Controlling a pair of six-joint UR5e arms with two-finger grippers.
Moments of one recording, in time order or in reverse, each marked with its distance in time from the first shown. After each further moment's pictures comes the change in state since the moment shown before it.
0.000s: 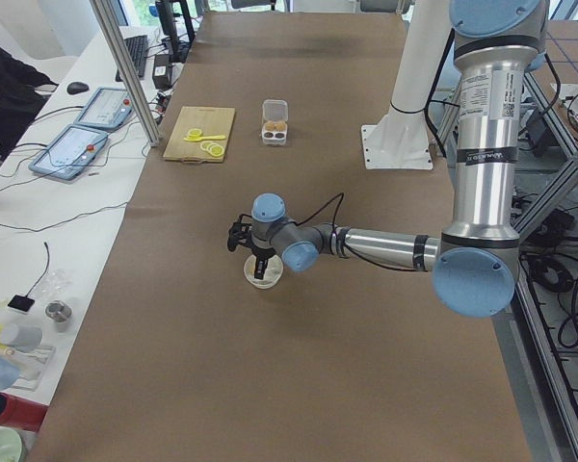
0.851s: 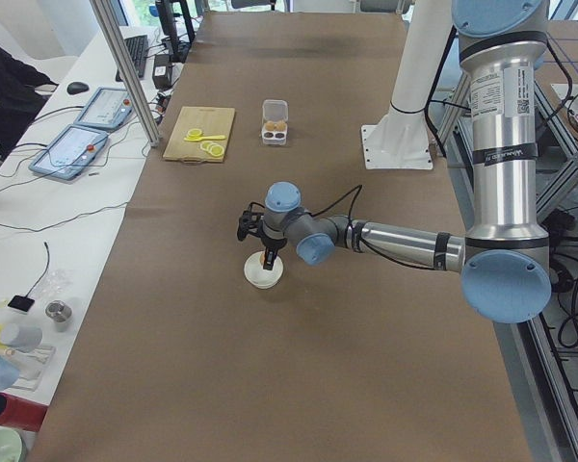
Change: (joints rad) left arm -0.088 0.012 -0.204 0.004 -0.087 -0.166; right arm 0.000 0.000 -0.001 0.000 0.001 0.000
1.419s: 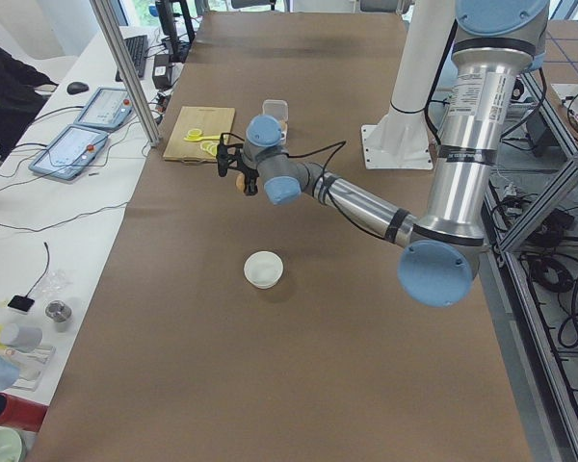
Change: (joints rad) left arm 0.186 -0.402 0.026 0.002 0.122 -0.620; right arm 0.000 0.001 -0.001 -0.002 0.000 0.001
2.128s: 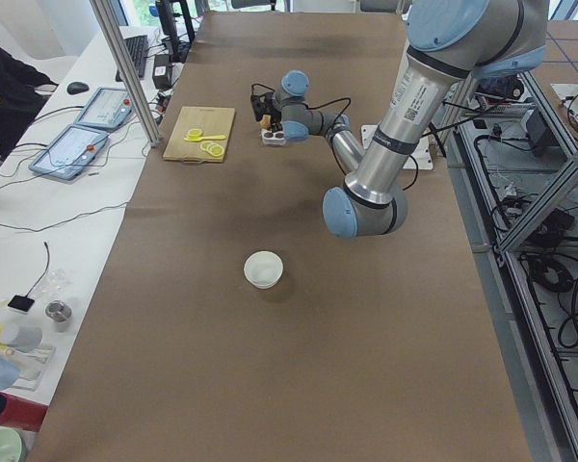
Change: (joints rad) left arm 0.411 -0.331 0.249 -0.035 0.490 -0.277; right arm 0.000 -0.003 0.000 0.000 -0.001 0.001
